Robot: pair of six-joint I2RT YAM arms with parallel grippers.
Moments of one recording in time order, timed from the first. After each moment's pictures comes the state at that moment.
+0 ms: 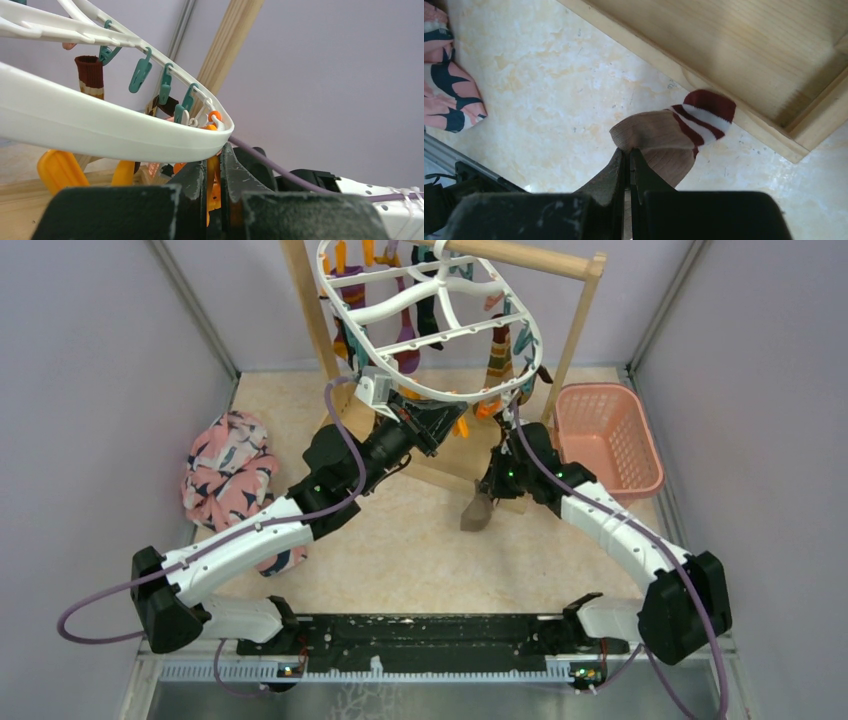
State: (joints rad) left arm -0.96 1.28 1.15 0.48 -0.12 -0.41; right arm 0.48 1.21 0.93 -0.47 -0.15 0.50
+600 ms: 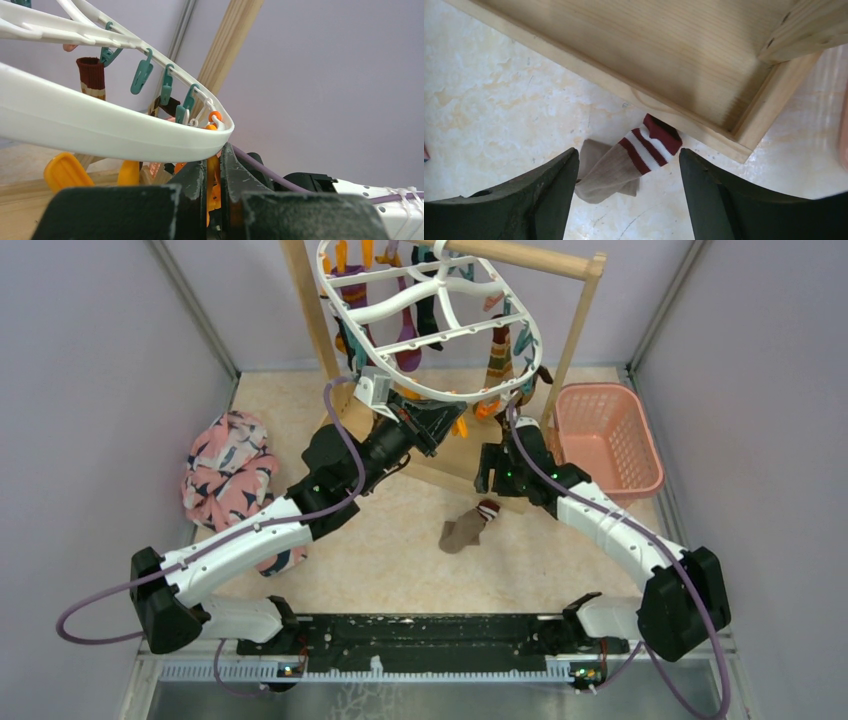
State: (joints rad) left arm -0.96 1.27 1.15 0.47 -0.12 -0.40; right arm 0.51 1.26 0.92 -0.44 0.06 0.48
